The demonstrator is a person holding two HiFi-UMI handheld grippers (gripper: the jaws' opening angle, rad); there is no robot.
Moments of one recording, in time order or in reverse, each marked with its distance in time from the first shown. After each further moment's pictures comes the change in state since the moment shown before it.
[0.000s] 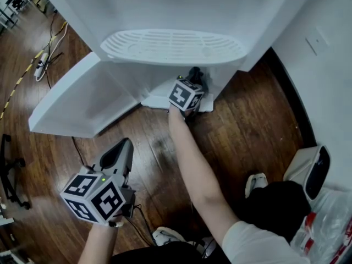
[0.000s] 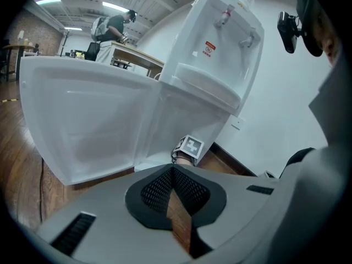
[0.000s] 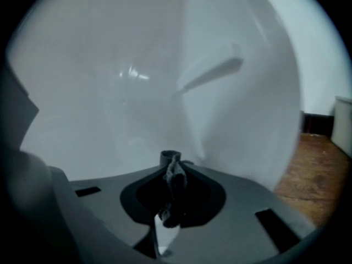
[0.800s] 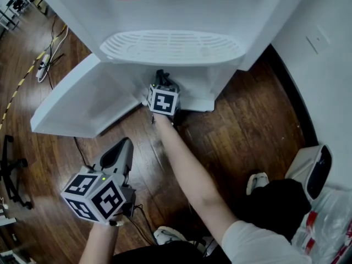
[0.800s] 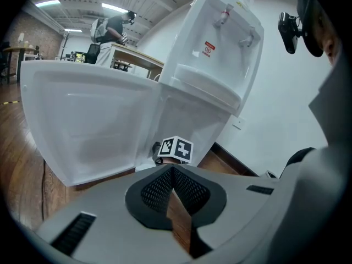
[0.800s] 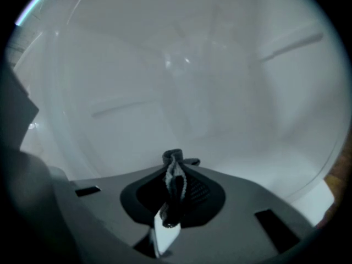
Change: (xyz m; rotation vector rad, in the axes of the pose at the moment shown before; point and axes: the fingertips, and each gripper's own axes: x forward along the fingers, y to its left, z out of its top) left arm -0.001 0.000 0.002 0.003 -0.005 0.017; right arm -0.030 0.133 -0.046 -0.084 0.112 0.506
